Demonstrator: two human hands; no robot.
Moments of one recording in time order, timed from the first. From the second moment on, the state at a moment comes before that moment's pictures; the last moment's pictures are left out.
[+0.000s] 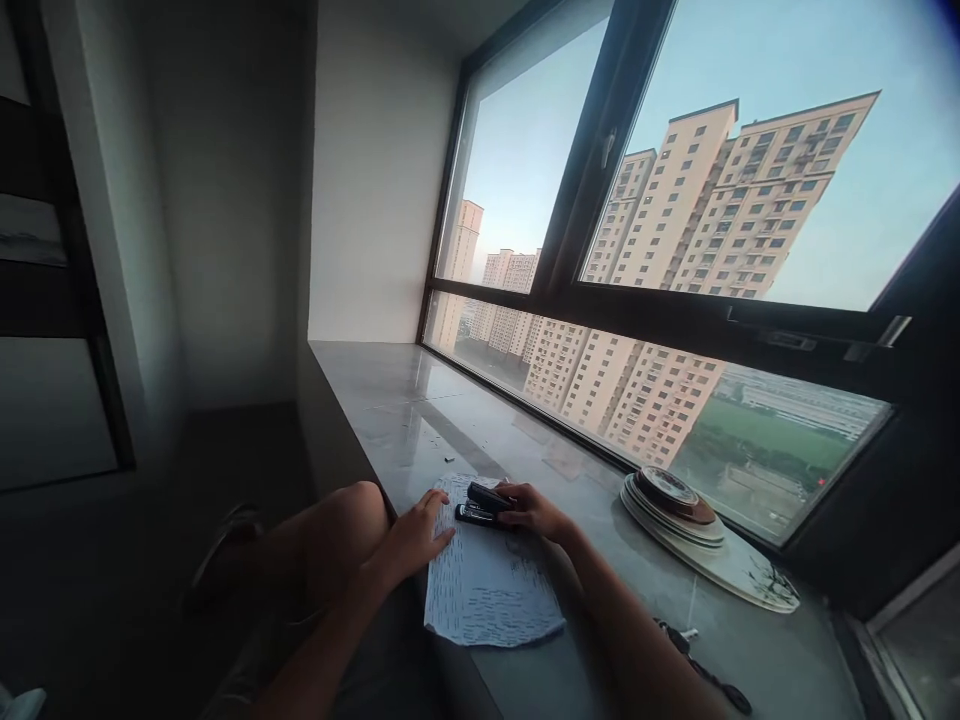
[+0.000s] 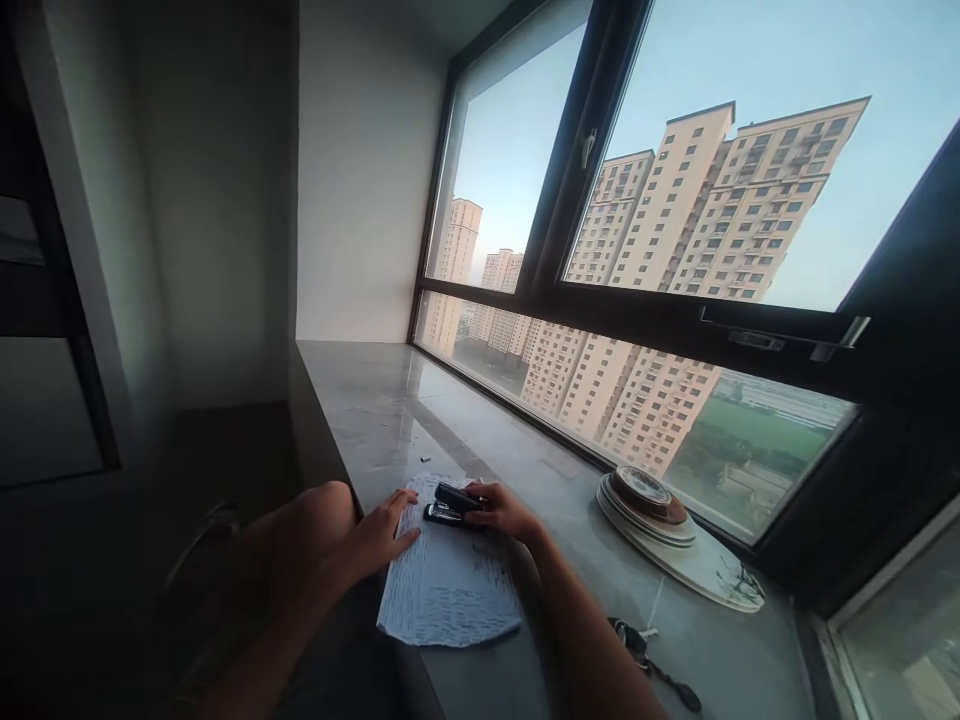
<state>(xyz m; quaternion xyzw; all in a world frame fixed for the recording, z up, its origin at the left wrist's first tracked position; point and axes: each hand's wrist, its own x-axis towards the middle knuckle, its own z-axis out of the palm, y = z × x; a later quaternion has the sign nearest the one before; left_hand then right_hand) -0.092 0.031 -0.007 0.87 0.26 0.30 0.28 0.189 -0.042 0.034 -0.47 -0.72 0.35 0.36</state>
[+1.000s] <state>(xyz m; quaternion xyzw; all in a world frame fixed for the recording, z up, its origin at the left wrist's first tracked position) -0.069 0.062 -0.008 0.32 0.29 0.51 0.75 0.153 -0.028 0.037 -0.48 -0.79 0.14 0.36</state>
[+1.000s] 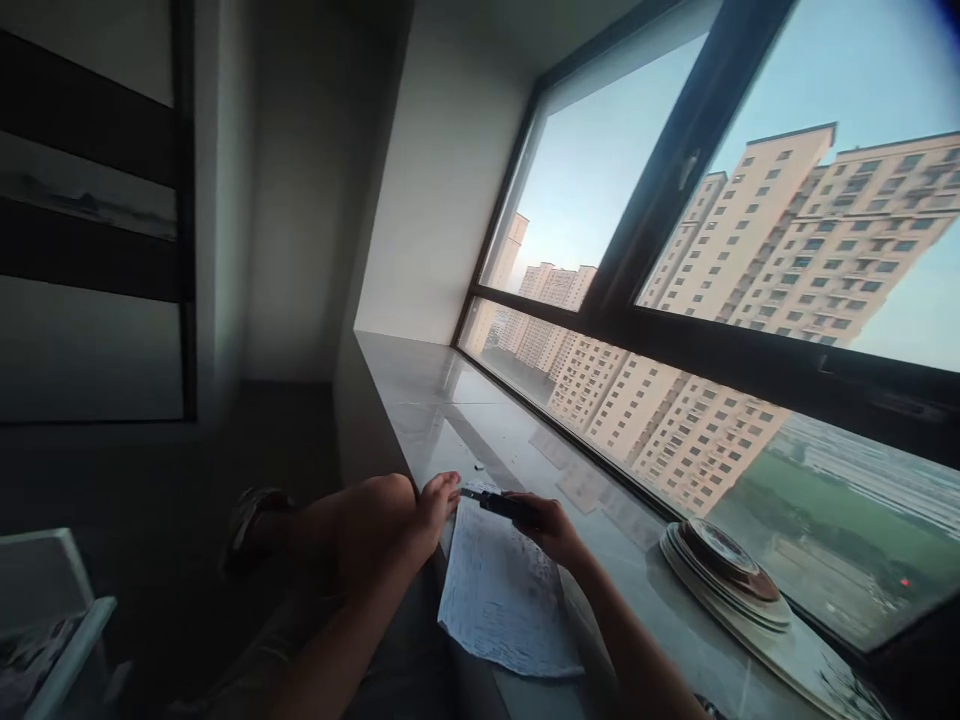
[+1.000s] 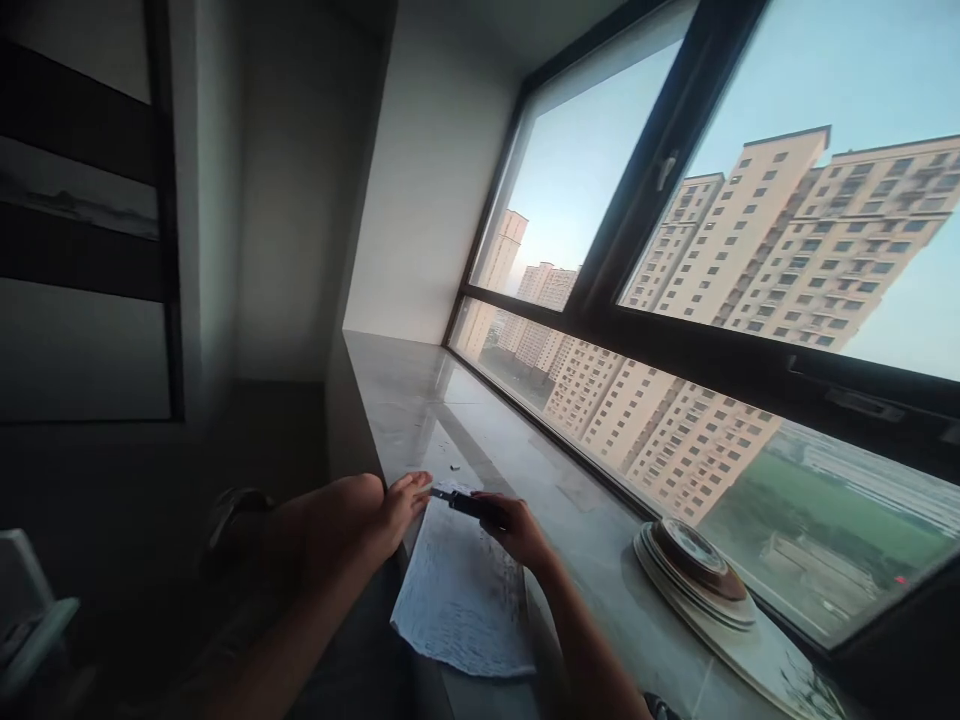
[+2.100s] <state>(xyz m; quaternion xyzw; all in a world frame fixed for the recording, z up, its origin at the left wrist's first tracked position) -0.038 0.047 0.041 0.60 0.26 0.44 0.61 0.160 -0.028 0.061 -0.45 -0.75 0.13 0.46</state>
